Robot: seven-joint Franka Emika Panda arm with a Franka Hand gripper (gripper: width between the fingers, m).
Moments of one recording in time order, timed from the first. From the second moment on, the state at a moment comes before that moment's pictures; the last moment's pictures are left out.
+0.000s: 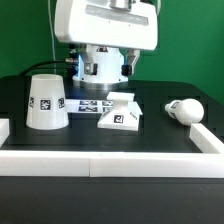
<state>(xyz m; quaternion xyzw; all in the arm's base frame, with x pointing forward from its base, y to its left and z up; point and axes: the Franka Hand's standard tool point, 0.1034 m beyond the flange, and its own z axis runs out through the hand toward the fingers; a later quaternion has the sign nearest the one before) 0.539 -0.020 0.125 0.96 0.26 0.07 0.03</state>
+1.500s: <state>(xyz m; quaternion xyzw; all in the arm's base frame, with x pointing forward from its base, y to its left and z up) 0.481 0.004 0.108 0.99 -0.12 0.07 -0.02</state>
